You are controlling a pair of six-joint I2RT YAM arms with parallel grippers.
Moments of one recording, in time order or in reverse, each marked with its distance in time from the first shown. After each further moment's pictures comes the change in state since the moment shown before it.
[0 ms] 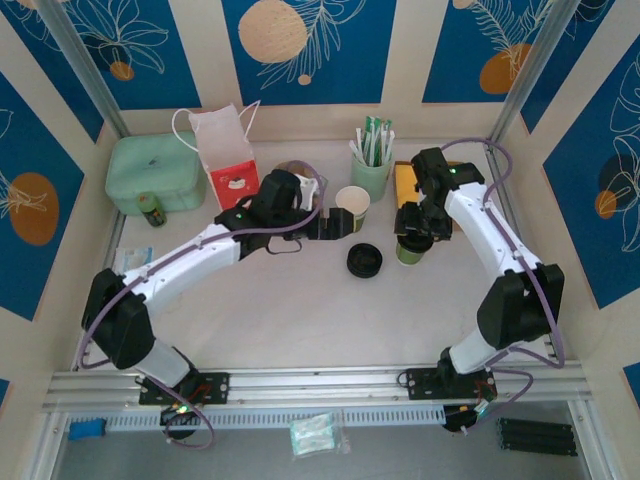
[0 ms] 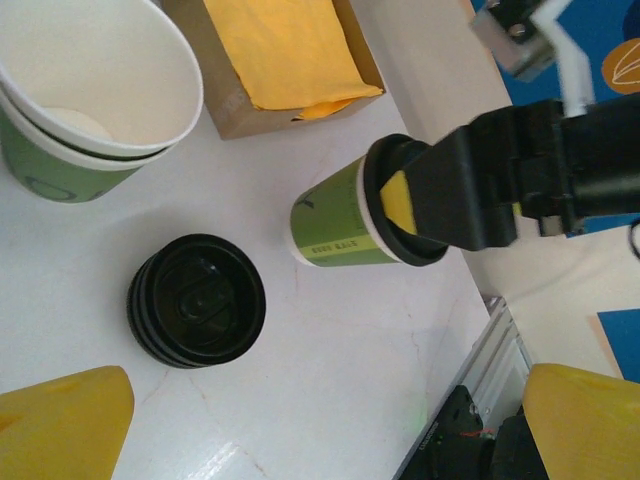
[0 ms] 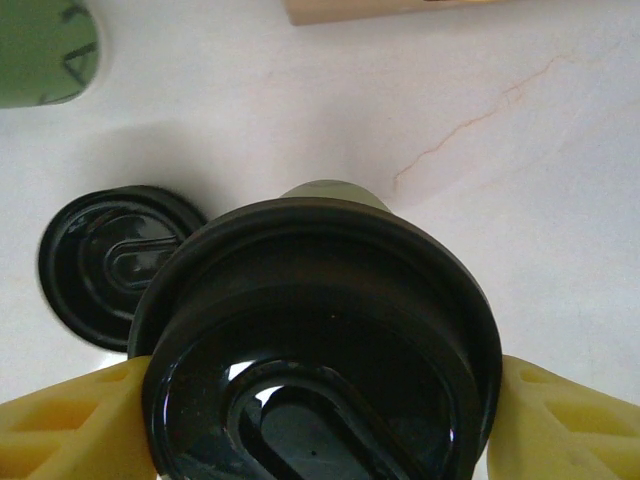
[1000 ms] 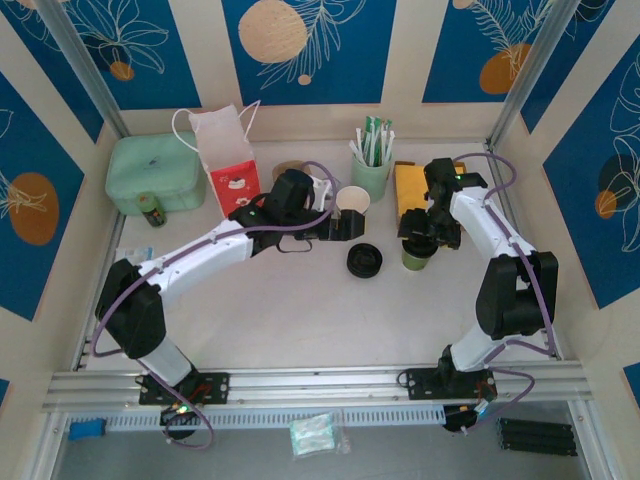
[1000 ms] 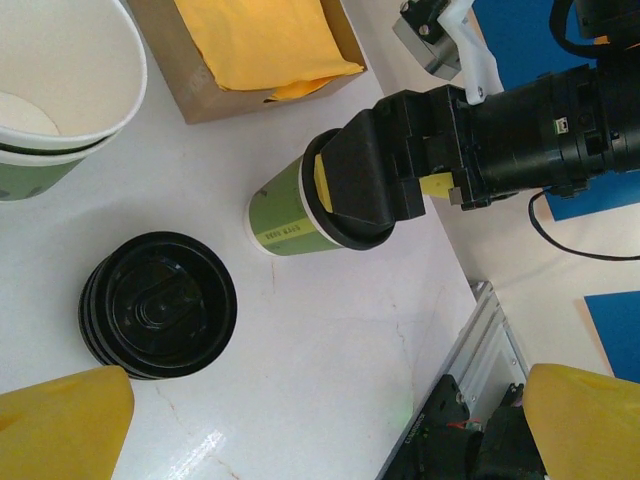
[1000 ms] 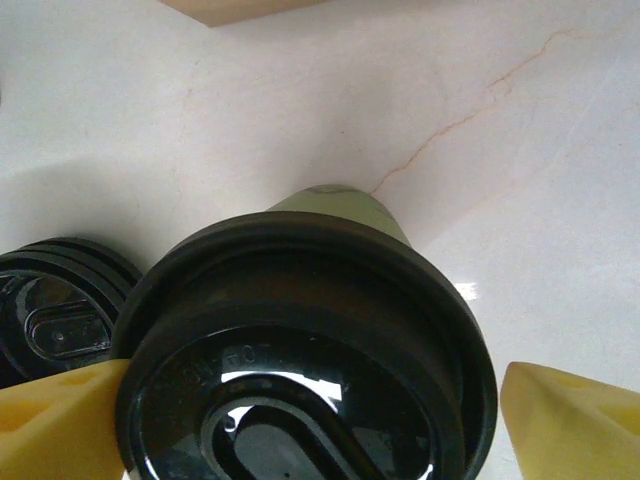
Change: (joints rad) left arm -0.031 0.072 0.049 0.008 0.029 -0.007; right arm -0.103 0.042 -0.127 0.138 -0.053 -0.018
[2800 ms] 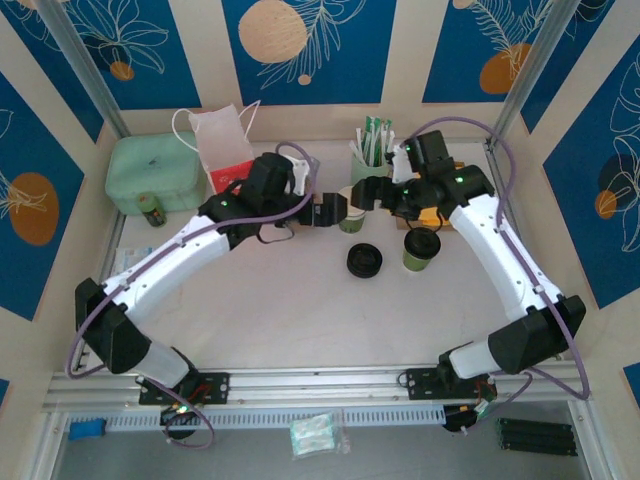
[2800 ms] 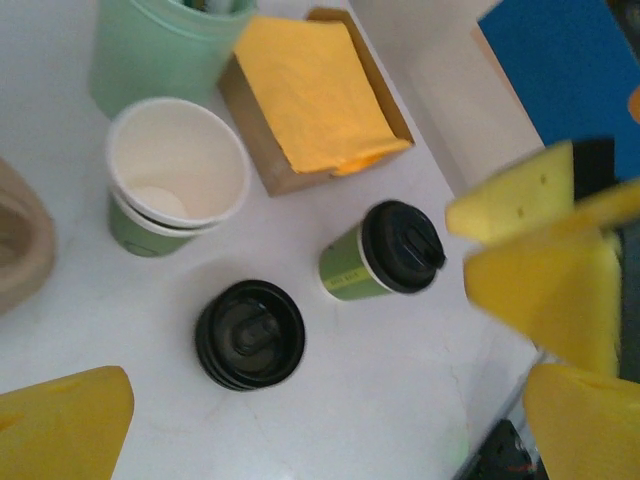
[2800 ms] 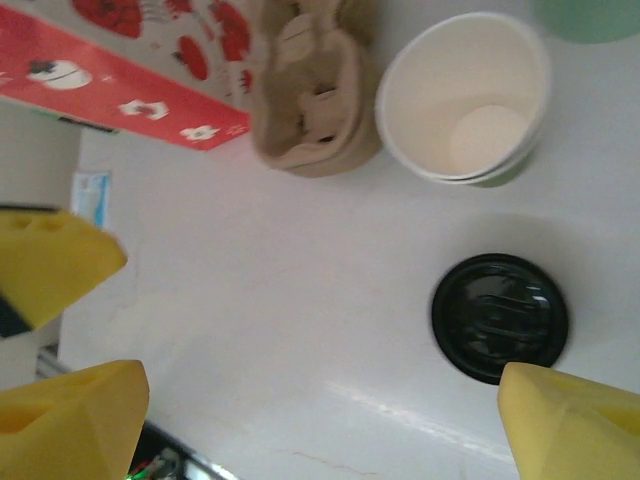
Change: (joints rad) left arm 0.063 -0.121 0.114 -0.221 -0.183 0.105; right arm 0.279 -0.180 0.223 0.104 -0.341 0.122
